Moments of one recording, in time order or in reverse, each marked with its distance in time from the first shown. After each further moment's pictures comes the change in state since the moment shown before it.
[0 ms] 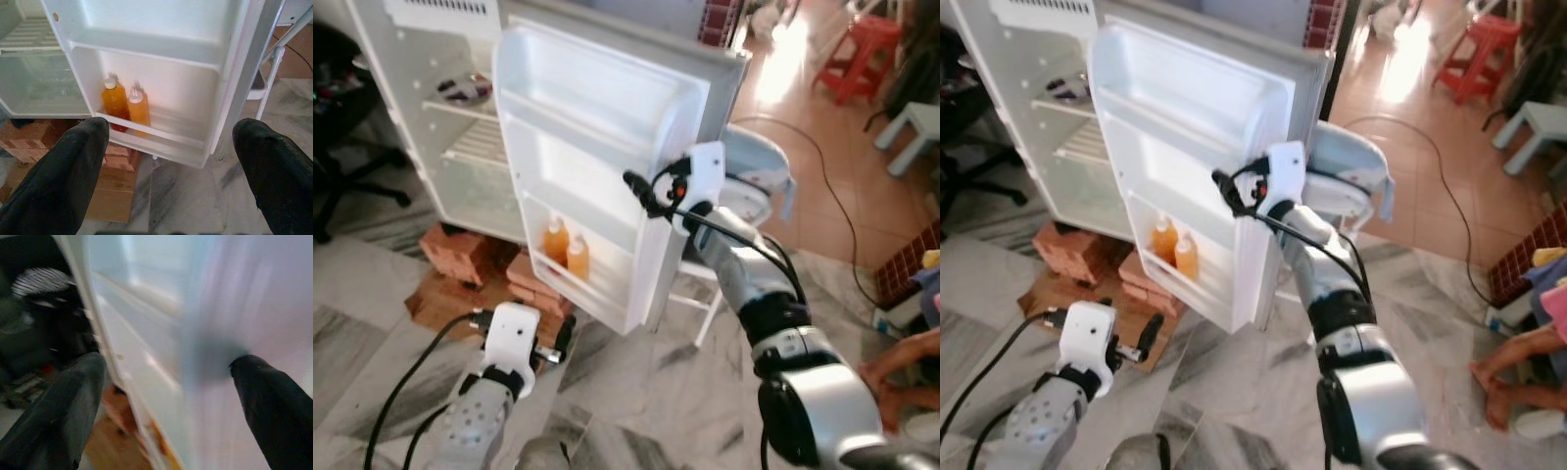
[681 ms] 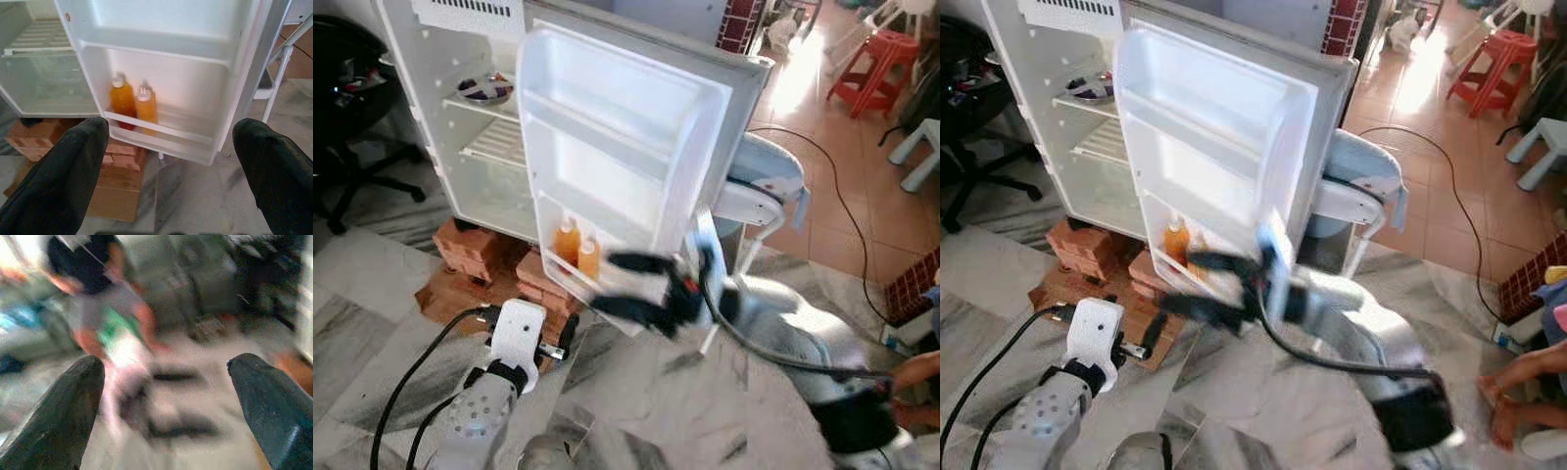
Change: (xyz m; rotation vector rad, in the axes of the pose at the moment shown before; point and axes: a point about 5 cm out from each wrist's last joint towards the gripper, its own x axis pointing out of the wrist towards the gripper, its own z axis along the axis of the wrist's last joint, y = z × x) left arm 0.007 -0.001 -0.001 0.032 0.011 -0.013; right arm -0.107 0.039 -0.028 0.076 0.215 0.756
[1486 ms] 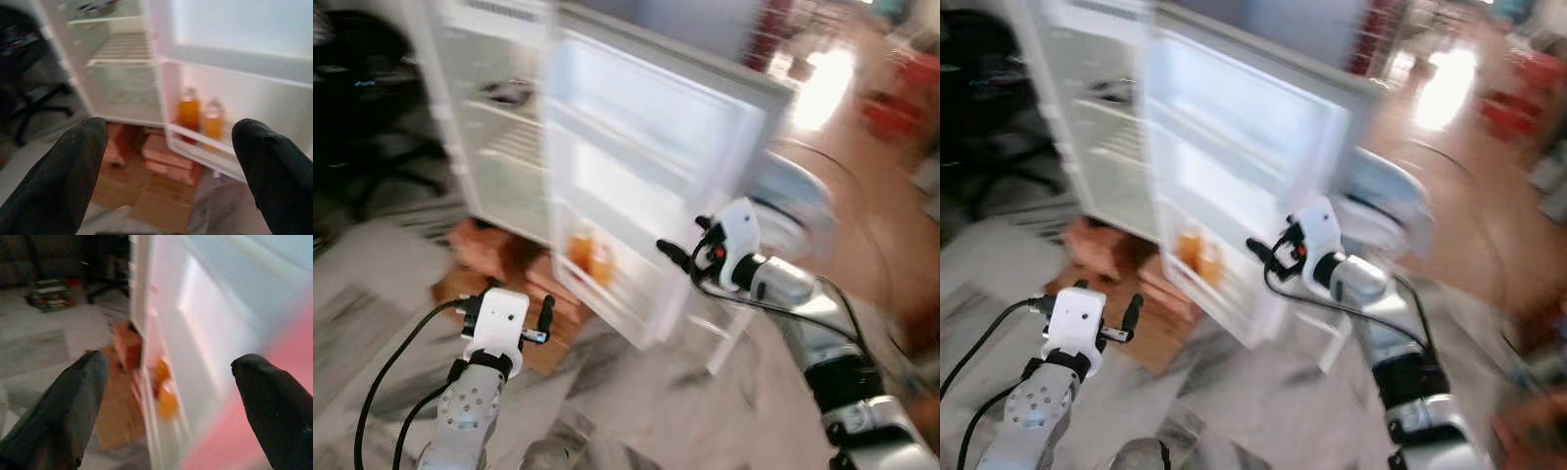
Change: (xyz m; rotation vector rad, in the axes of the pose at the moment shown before) left arm 0.003 0.023 0.009 0.082 -0.052 0.185; right arm -0.029 -0.079 -0.003 -0.249 0.084 -0.714
